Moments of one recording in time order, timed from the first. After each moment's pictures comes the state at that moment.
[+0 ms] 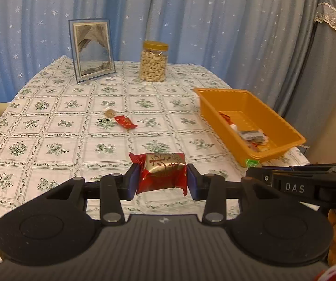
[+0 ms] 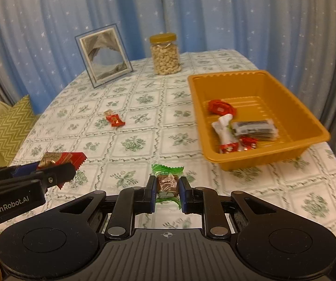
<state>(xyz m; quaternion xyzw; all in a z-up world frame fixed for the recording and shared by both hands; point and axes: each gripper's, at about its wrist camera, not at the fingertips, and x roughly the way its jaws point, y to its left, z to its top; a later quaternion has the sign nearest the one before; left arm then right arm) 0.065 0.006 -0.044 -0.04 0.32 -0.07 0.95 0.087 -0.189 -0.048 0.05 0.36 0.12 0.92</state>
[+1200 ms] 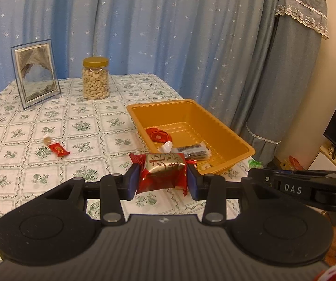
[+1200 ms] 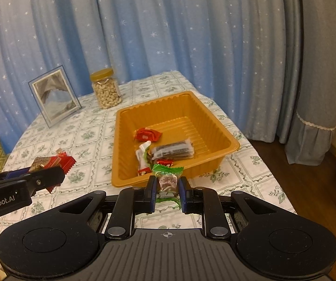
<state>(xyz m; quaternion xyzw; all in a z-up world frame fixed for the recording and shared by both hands) 0.088 -0.094 -0.014 -0.02 0.30 -0.16 0.94 0.067 -0.300 -0.018 0.10 0.31 0.03 0.94</state>
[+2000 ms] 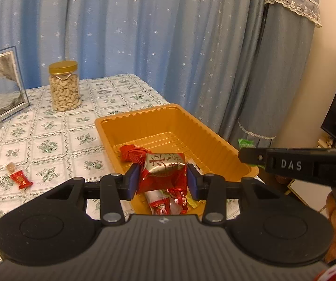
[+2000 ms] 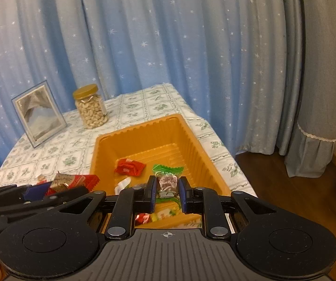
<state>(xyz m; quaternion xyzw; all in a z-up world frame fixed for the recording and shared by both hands) 0.172 -0.149 -0.035 0.01 0.30 -0.20 0.93 0.150 -0.340 -0.015 0.10 0.30 0.02 0.95</state>
